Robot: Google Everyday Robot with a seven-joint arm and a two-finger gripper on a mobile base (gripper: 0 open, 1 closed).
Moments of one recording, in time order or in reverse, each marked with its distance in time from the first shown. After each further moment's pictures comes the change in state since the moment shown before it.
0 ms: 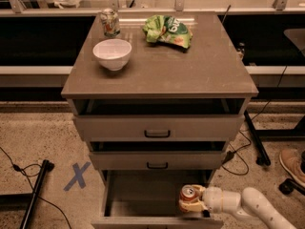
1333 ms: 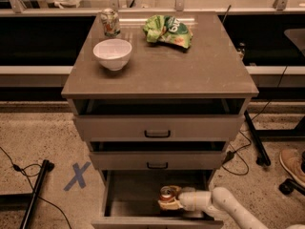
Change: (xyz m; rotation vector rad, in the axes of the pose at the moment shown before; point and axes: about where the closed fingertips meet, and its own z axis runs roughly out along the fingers) arm 0.072 -0.025 0.108 -0.052 -0.016 -0.019
